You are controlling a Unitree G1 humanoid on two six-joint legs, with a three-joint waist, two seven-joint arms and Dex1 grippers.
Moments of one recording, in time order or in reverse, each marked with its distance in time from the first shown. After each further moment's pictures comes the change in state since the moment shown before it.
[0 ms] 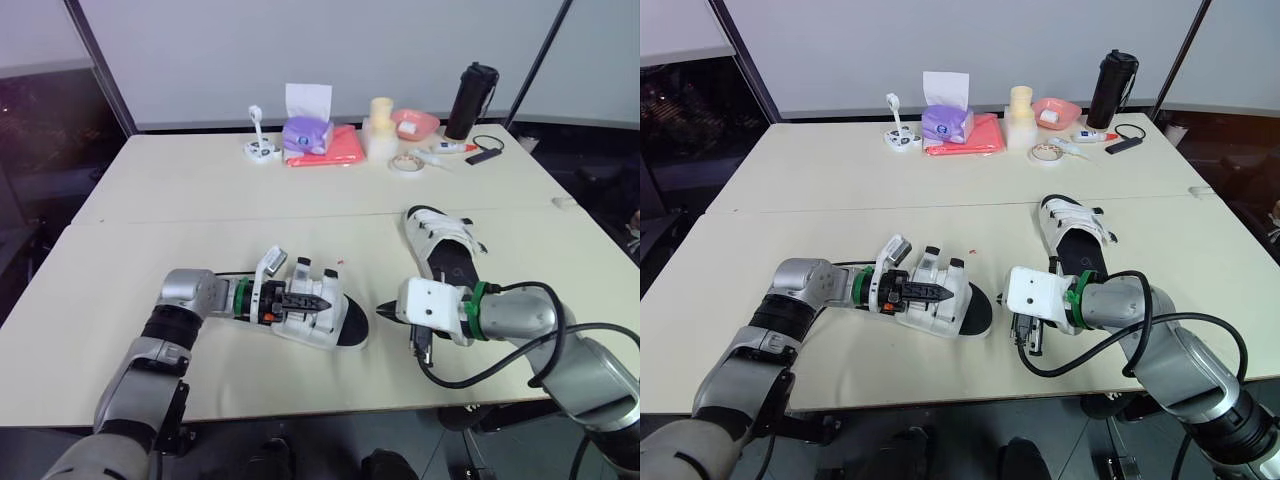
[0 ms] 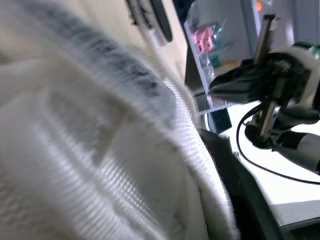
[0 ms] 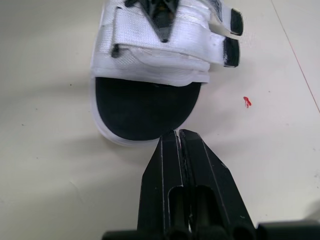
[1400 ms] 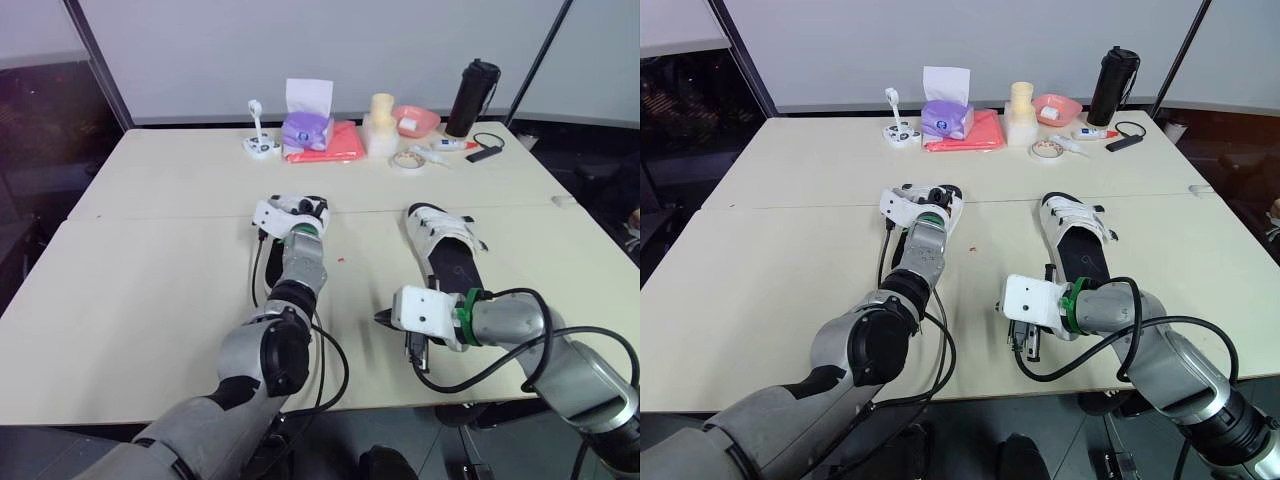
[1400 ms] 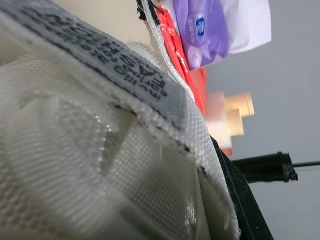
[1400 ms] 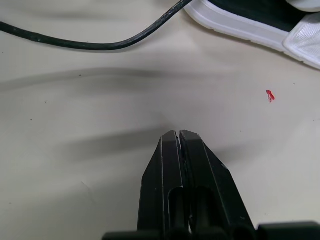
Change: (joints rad) left arm -0.425 -0.607 0.749 0.666 -0.090 -1.489 1.218; right arm 0.010 0.002 0.048 0.032 -0.016 -0.023 -0.007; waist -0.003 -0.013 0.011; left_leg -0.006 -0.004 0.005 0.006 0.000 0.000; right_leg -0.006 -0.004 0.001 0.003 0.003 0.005
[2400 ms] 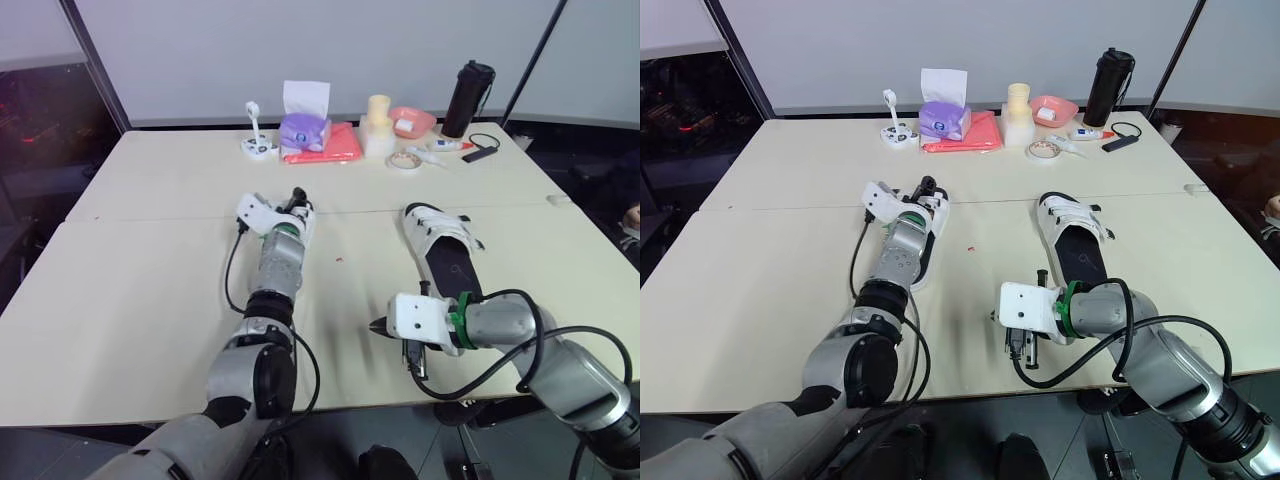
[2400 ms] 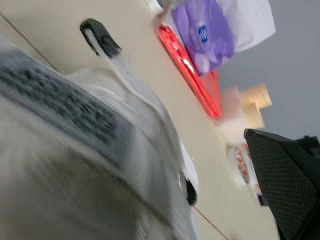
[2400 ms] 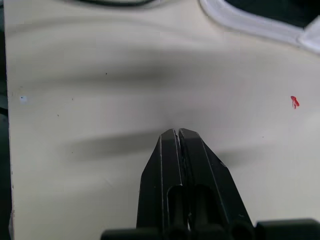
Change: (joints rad) left arm 0.243 0.052 -0.205 -0.495 0.070 0.360 0.181; right arm -0.020 0.005 0.043 0.035 0.000 -0.050 0.039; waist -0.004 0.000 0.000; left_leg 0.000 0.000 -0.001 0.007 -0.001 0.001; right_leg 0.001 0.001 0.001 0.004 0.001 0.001
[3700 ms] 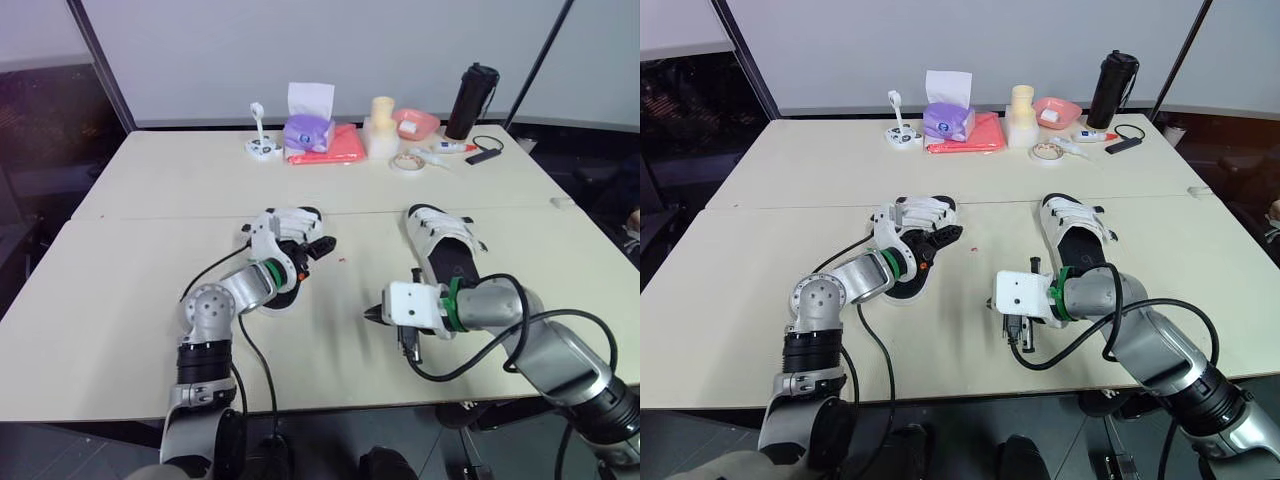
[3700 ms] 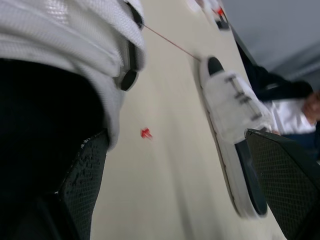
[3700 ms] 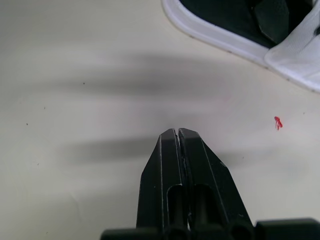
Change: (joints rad) left arm 0.343 0.237 -0.223 -0.673 -0.301 1.010 -0.168; right arm -0.095 0.034 0.028 0.139 -0.019 -0.117 0.033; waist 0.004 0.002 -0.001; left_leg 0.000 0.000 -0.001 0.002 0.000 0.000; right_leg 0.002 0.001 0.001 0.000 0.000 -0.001
